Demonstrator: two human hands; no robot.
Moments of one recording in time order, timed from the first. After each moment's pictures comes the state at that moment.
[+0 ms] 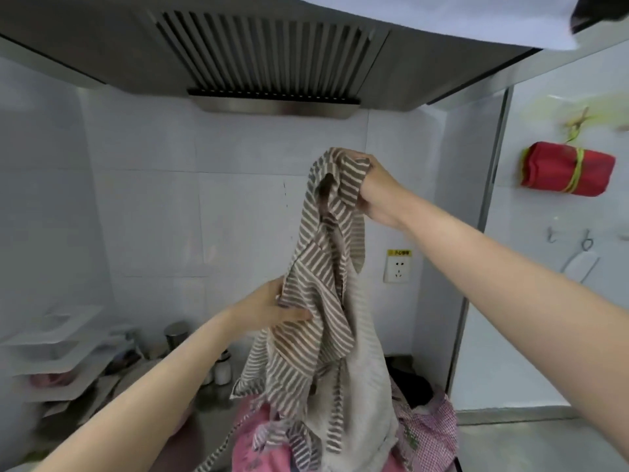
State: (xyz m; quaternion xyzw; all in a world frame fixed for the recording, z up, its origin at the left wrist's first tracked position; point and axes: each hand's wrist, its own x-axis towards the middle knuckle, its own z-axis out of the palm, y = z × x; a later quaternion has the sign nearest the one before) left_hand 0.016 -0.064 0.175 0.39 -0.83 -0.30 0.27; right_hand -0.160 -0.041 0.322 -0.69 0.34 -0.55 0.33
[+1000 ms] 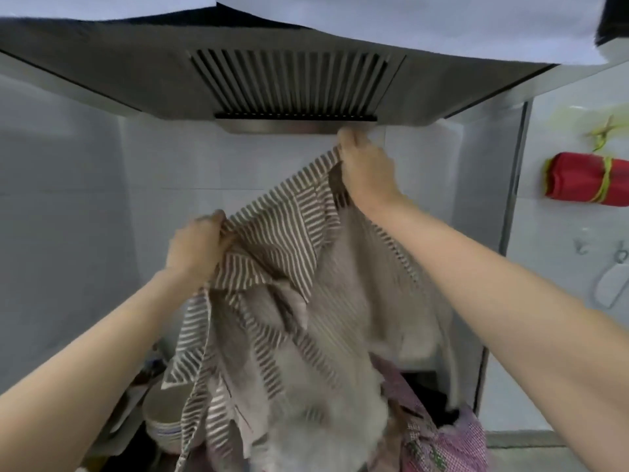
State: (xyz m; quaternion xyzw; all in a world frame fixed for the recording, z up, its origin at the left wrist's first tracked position) left_hand 0.111 -0.079 0.259 0.59 -0.70 0.20 0.36; right_hand -0.121 -0.046 0.347 -0.69 0.51 -0.39 -0.34
